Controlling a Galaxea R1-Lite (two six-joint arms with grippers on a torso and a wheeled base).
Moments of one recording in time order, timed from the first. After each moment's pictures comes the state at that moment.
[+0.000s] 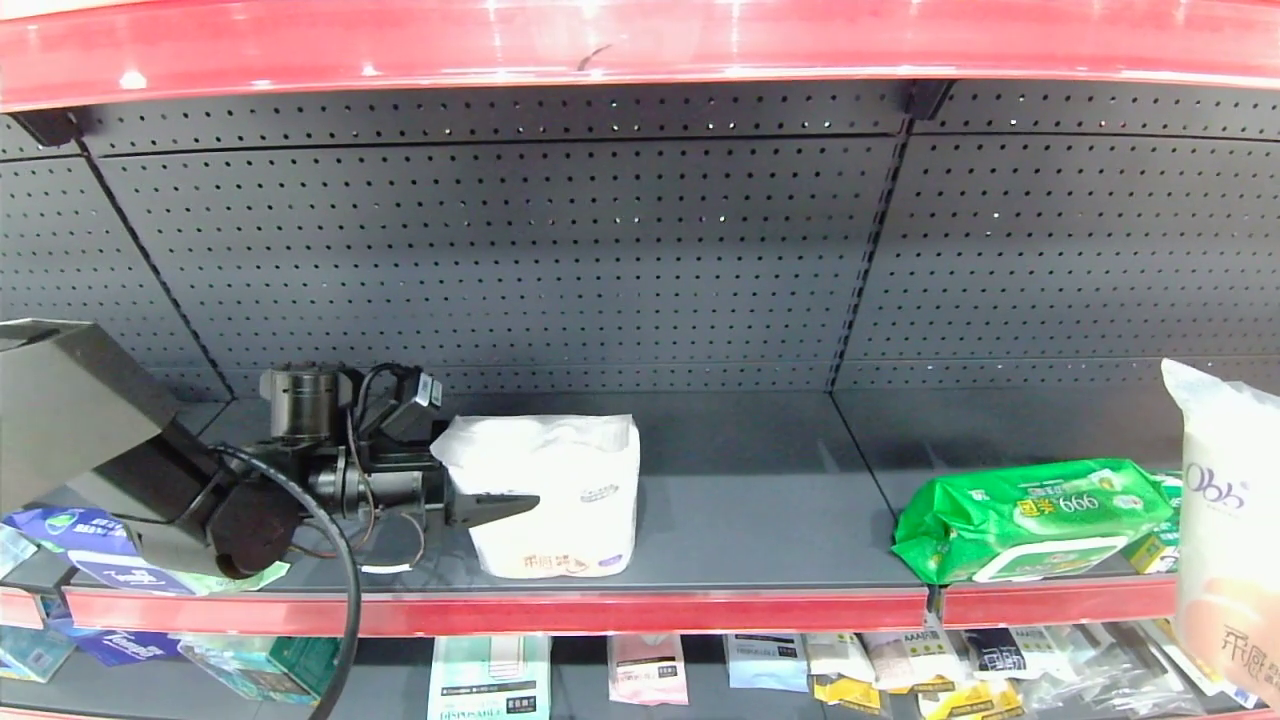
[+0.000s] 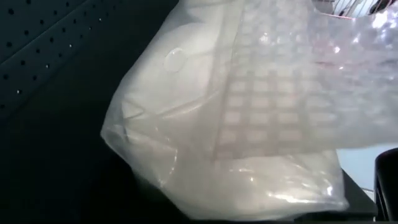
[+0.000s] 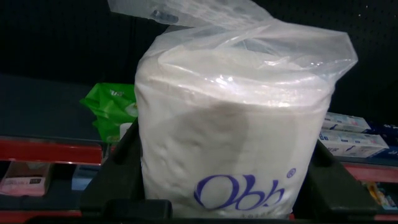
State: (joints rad) left arm -0.12 2.10 -0.74 -0.88 -1.13 0.47; right arm -0.01 0.60 -0.32 -0.21 -0.12 -0.29
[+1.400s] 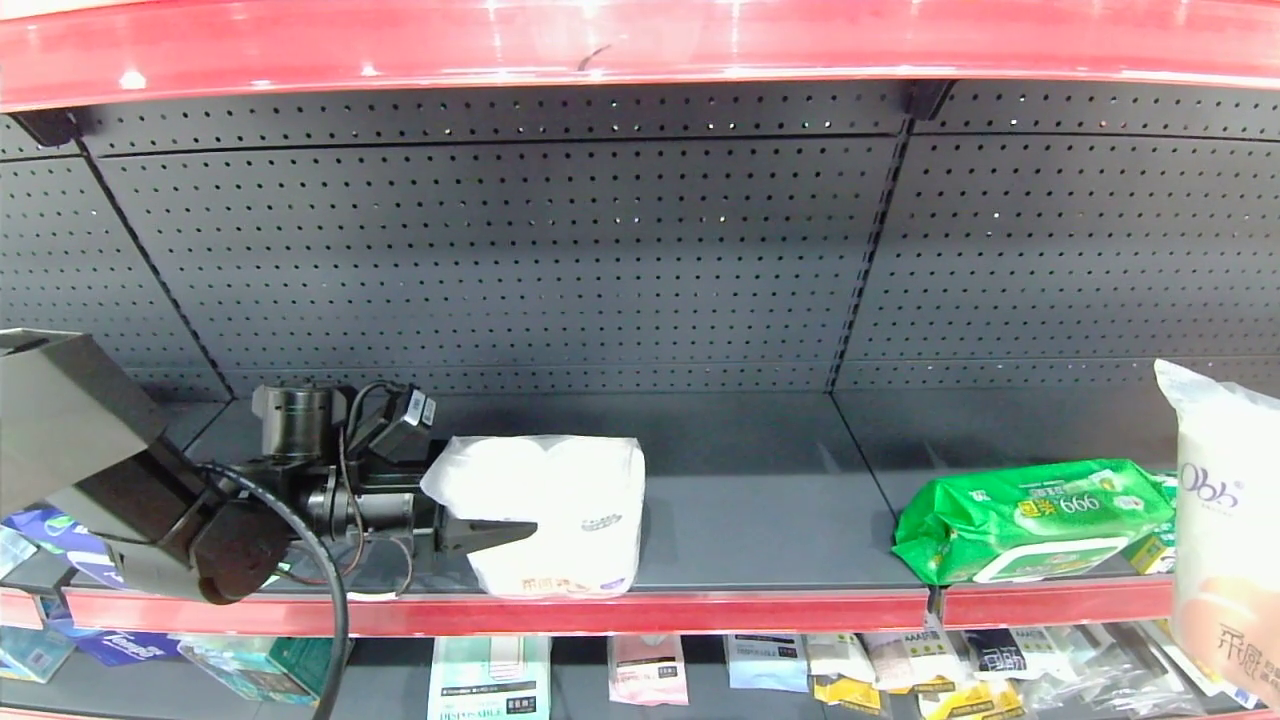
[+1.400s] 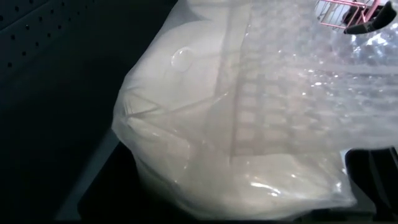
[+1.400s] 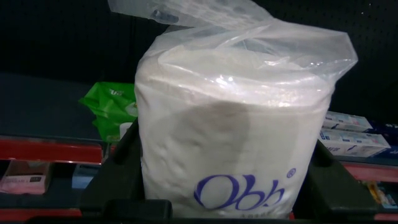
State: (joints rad) left arm -0.13 2.07 -0.66 -0.88 -1.19 0.47; right arm -0.01 0.61 -0.33 -0.21 -0.12 -0.29
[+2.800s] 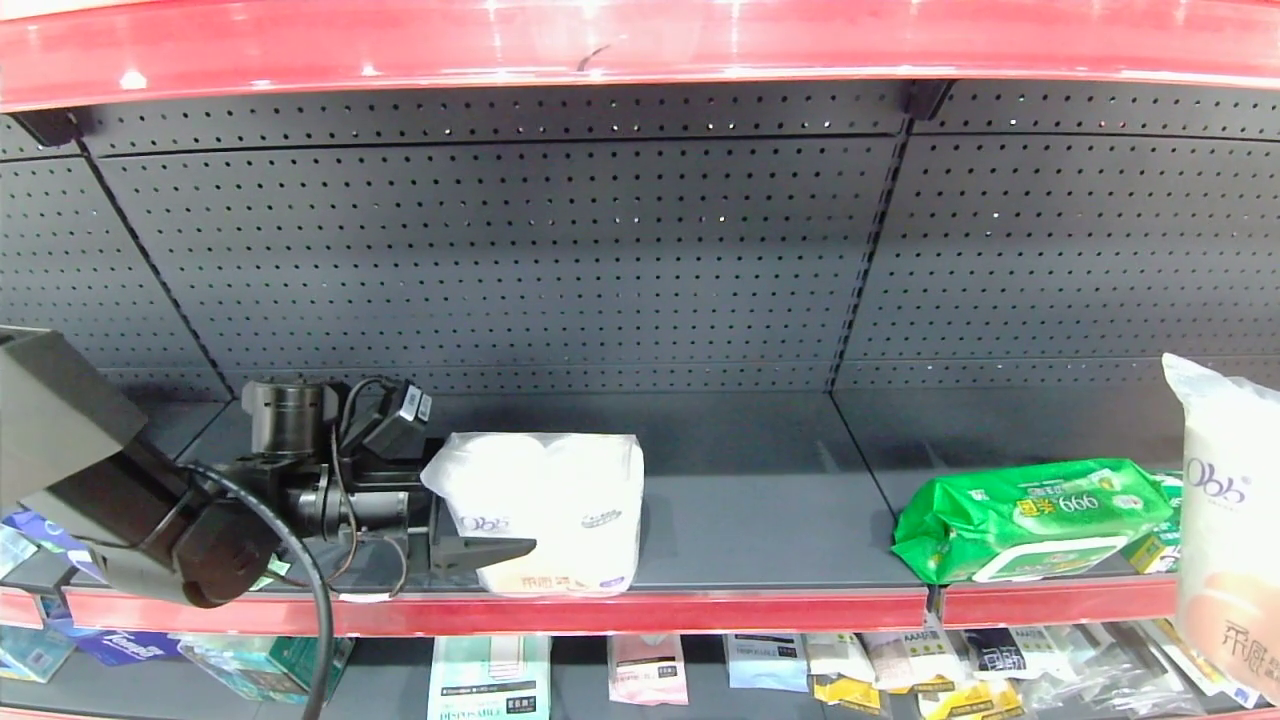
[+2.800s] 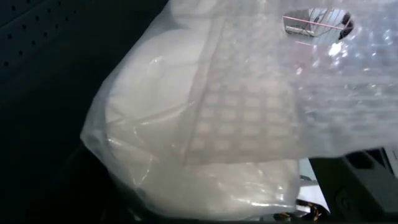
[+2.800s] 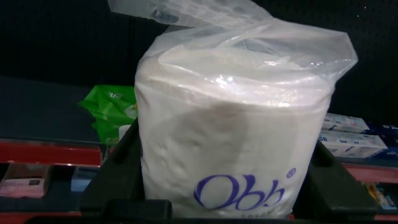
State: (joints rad) left arm -0.13 2.03 -0.65 -0.88 -1.17 0.44; right arm -0.01 0.60 -0.33 -0.21 -0.12 -0.29
